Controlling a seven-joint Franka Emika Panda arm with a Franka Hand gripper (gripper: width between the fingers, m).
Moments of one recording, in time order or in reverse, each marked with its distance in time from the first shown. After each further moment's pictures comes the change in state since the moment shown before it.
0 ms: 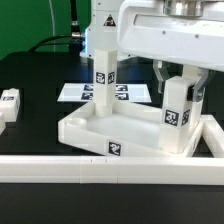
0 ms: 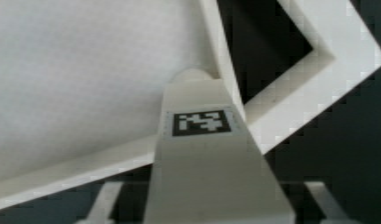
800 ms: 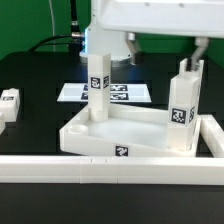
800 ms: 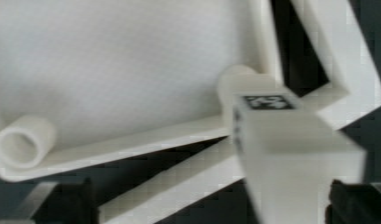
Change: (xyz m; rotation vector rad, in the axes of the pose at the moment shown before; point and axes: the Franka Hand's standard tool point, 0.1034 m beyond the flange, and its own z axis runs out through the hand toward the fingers) arm 0.003 0.049 -0.036 0.023 -0.018 -0.290
